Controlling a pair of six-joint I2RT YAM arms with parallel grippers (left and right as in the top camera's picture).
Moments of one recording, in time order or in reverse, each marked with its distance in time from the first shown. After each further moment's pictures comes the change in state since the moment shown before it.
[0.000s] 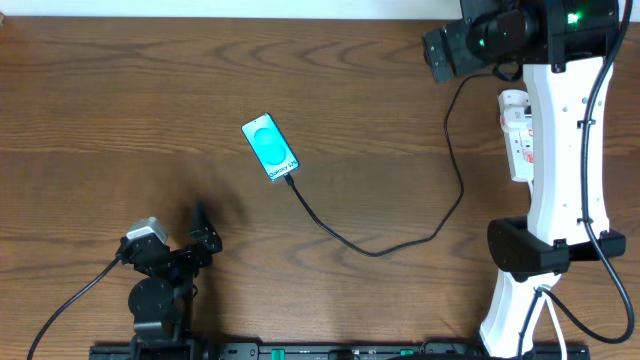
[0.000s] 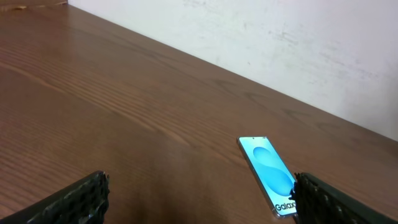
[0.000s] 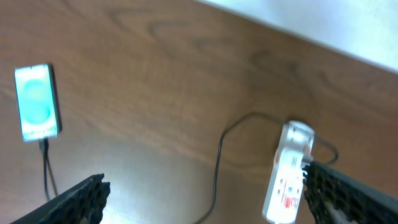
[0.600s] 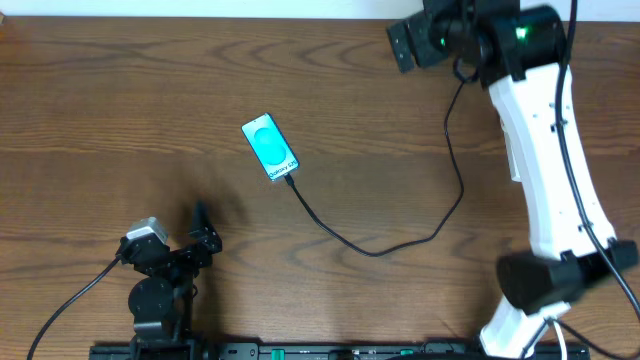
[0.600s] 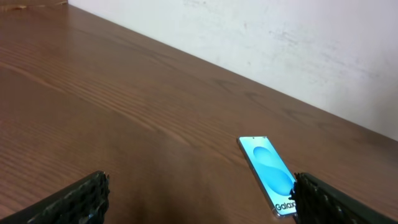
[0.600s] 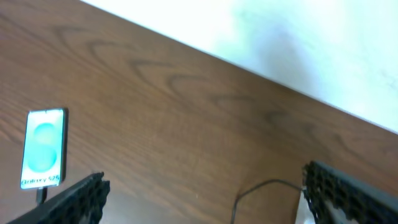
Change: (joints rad) left arm 0.000 0.000 0.000 -0.002 0.000 0.000; right arm 0.080 -0.205 -0.545 0.536 -0.002 -0.006
